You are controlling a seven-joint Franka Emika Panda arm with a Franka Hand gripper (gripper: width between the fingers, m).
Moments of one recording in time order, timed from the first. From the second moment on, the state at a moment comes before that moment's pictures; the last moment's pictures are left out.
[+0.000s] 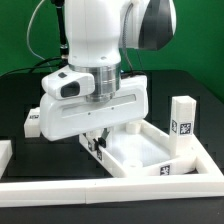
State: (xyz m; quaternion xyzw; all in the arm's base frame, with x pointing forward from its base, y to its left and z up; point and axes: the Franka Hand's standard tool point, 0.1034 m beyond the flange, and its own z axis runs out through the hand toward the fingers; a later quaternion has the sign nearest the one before) arm 0.569 -0.039 0.028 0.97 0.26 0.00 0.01
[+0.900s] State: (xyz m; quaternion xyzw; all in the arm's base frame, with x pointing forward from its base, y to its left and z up) arm 0.633 0.001 0.042 0.78 0.62 0.00 0.06
